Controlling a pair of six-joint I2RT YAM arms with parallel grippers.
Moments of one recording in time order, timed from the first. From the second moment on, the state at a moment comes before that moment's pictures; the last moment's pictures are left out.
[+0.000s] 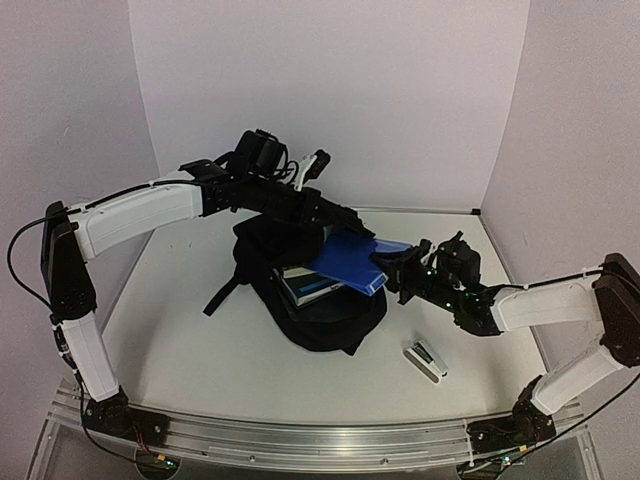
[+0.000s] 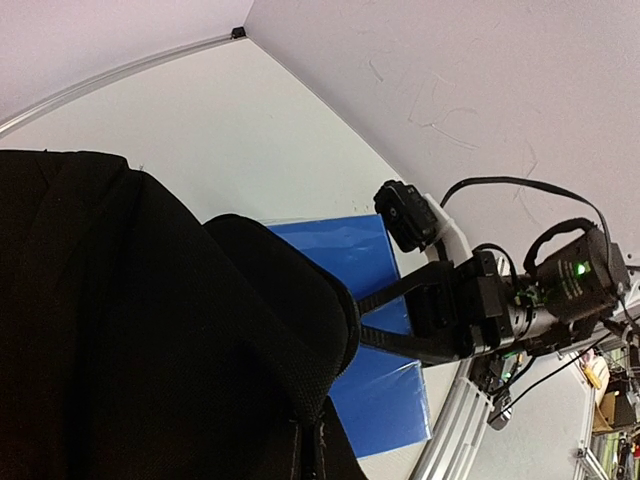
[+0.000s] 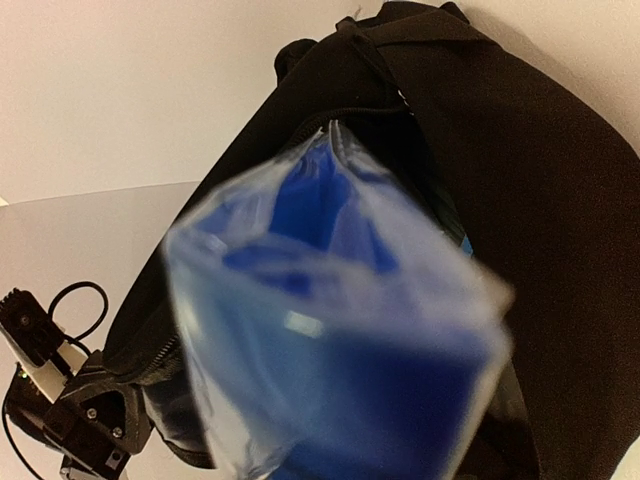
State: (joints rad) left arm -0.80 1.81 1.72 -0.45 0.43 -0.31; right arm 0.71 1.45 0.62 0.65 -0.05 1.53
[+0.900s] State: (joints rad) left arm -0.80 1.75 1.60 -0.36 0.43 -0.42; right arm 0.90 2.08 1.11 0.84 0.34 1.56
